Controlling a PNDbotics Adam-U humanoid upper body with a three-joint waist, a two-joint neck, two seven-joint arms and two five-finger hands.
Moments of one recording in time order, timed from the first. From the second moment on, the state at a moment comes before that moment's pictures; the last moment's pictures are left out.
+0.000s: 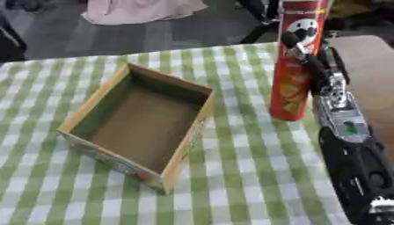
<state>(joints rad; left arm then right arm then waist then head) -0.15 0.42 0.23 -1.62 0.33 -0.01 0.36 -0.75 -0.44 -0.20 -1.22 -0.18 -0.06 -0.05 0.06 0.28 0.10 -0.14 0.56</state>
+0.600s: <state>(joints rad) -0.15 0.42 0.23 -1.62 0.33 -0.01 0.36 -0.75 -0.44 -0.18 -1.30 -0.23 -0.06 -0.06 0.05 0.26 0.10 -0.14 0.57</state>
